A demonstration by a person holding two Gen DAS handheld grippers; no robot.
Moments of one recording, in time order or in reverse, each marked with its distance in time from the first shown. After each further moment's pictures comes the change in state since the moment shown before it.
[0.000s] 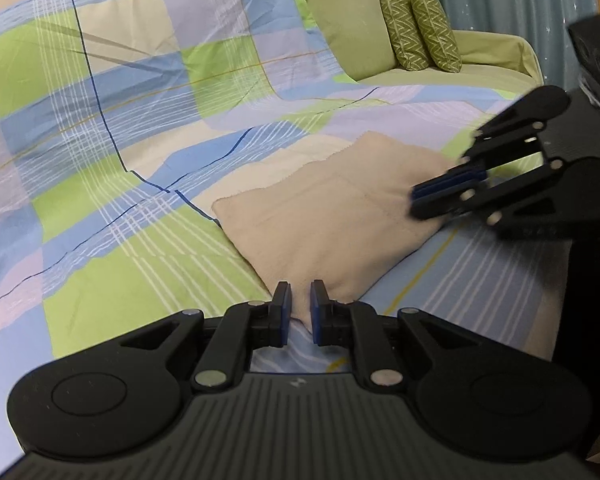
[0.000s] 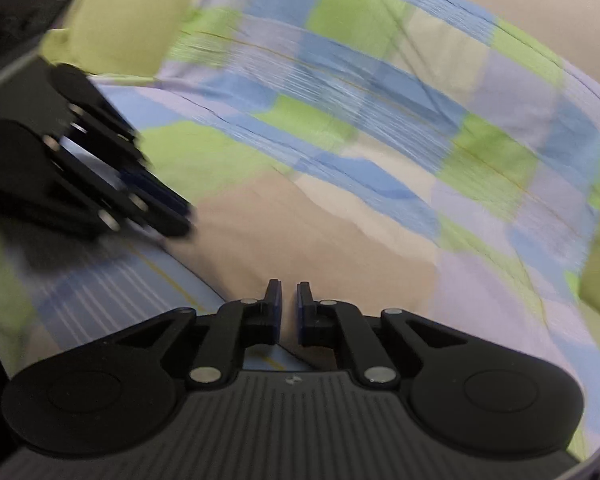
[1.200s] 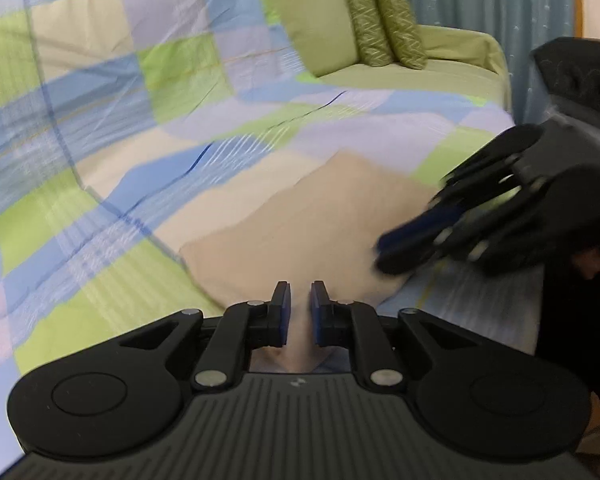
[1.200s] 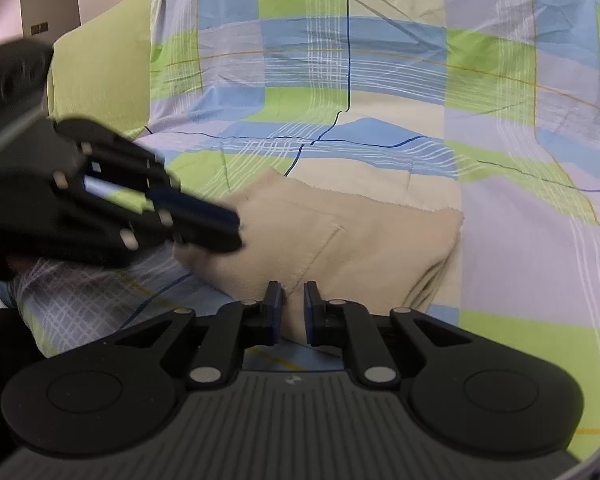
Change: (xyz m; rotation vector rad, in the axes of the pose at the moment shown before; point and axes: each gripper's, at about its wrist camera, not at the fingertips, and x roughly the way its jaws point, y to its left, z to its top) left arm 0.016 0.013 0.029 -0.015 0.040 -0.135; right arm 0.009 -0.042 0.005 0.363 0.050 0.229
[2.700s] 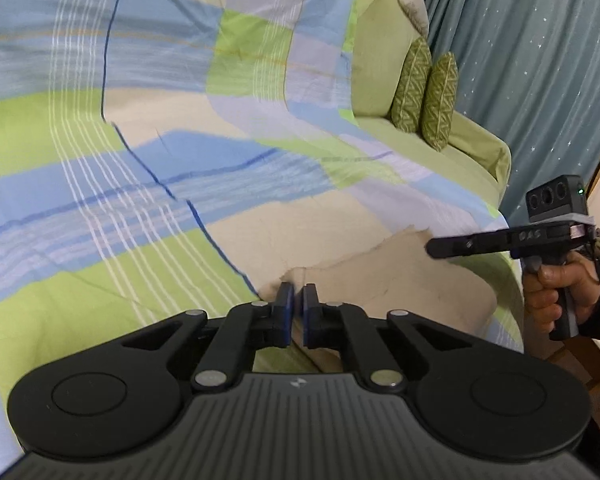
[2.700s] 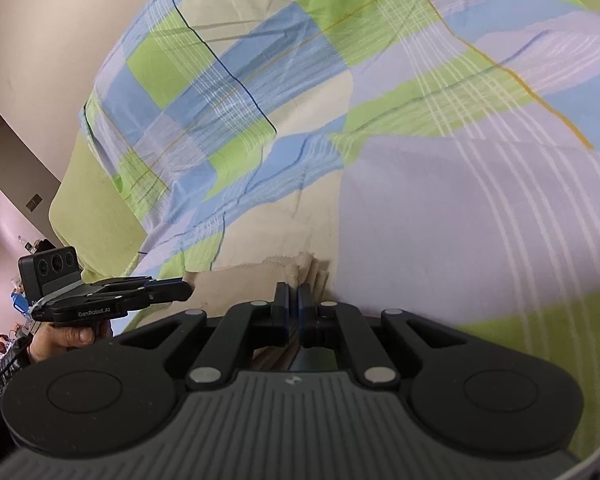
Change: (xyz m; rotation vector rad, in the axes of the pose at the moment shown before) left arm 0.017 0.103 0.013 -0.356 -0.071 -0.193; right arm 0.005 -0.152 0.010 0.512 -0.079 0.230
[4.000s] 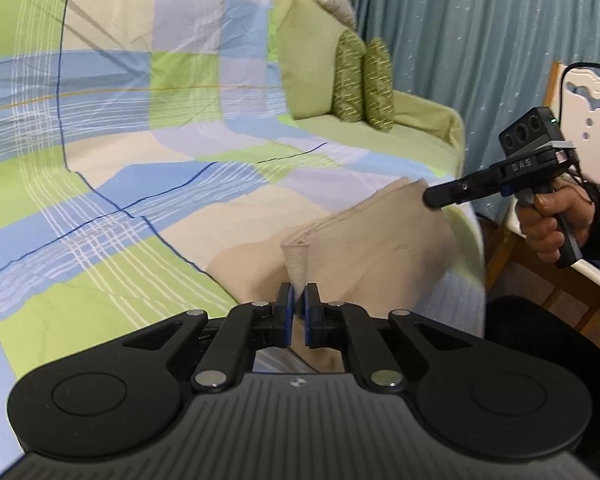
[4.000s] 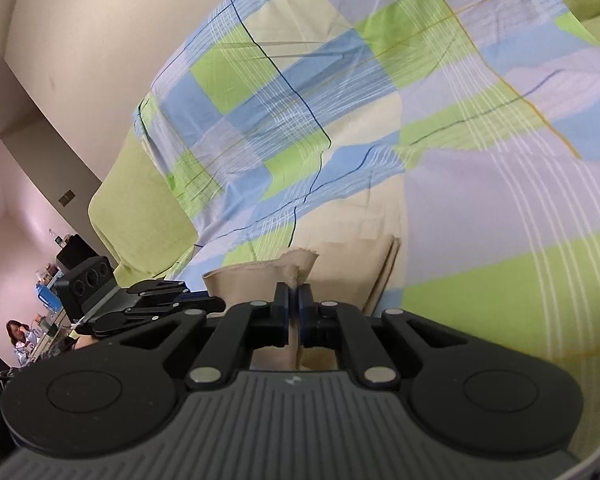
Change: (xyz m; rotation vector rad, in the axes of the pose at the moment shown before) left arm -0.034 -0.037 -0.018 0.216 0.017 -0.029; right arm -0.050 0.040 -0.014 -0.034 0.000 0.071
